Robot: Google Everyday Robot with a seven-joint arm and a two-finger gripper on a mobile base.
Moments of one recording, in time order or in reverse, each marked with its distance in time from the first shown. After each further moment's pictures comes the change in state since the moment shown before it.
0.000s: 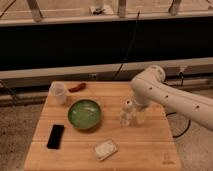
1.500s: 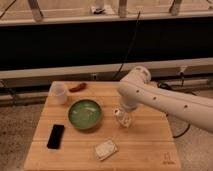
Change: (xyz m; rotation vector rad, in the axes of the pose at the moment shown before) arm -0.055 0.005 -0.006 -0.002 -0.013 -0.125
